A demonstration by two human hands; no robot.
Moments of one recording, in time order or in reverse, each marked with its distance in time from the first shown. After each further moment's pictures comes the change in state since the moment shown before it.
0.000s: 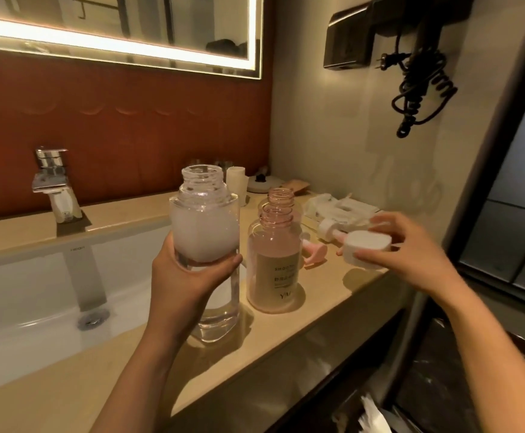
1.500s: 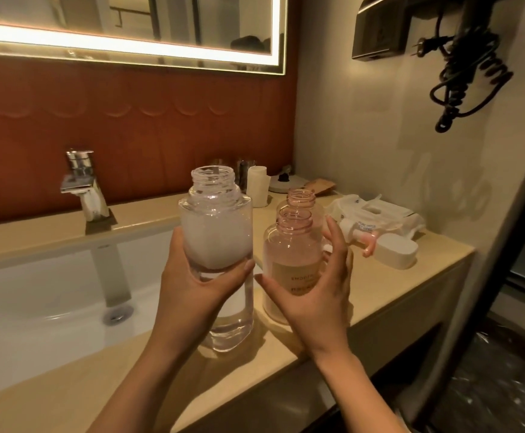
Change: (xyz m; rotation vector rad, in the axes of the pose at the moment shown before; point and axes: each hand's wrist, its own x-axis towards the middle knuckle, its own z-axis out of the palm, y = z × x) left_hand -0.001 0.004 0.001 0.129 -0.004 0.070; right_hand -0.039 -0.056 0.140 0.304 0.271 -0.264
